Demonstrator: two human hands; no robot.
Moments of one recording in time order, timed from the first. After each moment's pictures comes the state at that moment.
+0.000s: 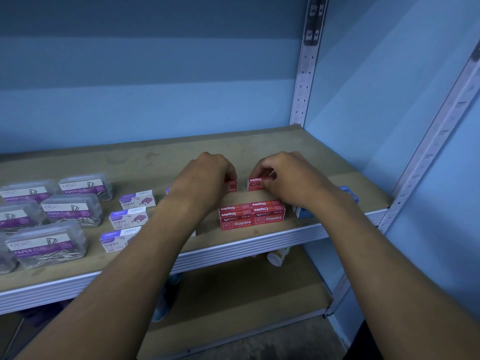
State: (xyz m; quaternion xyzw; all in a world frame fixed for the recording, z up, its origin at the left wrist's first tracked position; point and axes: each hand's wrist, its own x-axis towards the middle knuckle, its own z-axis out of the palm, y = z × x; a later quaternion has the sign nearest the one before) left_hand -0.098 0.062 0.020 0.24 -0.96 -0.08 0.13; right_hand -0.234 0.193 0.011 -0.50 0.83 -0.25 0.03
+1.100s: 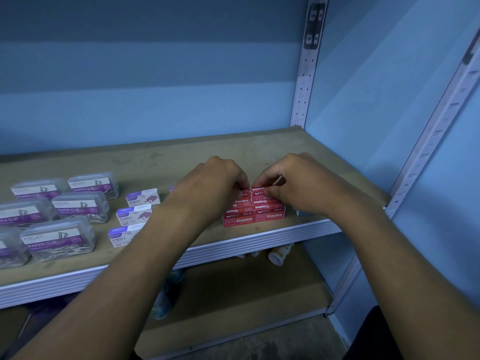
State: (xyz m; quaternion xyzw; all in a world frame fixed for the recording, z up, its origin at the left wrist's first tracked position) left_hand -0.074 0.090 0.035 0.19 -0.97 -0.09 0.12; right_hand -0.217 0.221 0.029 -0.54 0.81 -0.24 0.07
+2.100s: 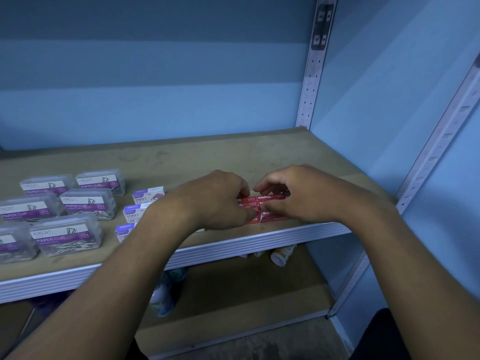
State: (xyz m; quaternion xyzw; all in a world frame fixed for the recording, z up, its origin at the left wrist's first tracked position) left_hand -0.064 0.092 0.040 0.19 -0.97 -0.14 -0.03; right_hand -0.207 0.224 0.032 -0.56 0.80 -0.17 0.11
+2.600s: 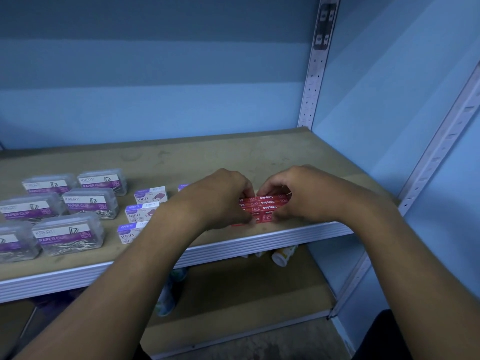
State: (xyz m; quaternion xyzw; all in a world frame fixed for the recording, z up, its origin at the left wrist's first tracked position) left_hand -0.068 0.090 0.031 0.16 -0.98 -0.12 0.01; right_hand -0.213 0.221 0.028 -0.56 0.81 -0.14 0.11
